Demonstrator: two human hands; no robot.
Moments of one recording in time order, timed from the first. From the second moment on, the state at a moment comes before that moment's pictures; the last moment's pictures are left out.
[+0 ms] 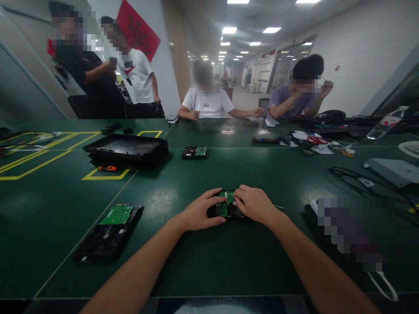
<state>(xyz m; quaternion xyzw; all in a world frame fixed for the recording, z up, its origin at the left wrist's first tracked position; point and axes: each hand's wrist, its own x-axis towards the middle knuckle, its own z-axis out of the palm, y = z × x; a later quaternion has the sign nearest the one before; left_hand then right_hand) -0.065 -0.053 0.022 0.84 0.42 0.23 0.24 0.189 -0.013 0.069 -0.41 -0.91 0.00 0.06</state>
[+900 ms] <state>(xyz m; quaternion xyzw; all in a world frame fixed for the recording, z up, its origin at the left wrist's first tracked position) -0.062 -0.053 0.023 0.84 0.42 0.23 0.24 0.206 0.000 0.067 -0.50 -0.84 0.04 0.22</state>
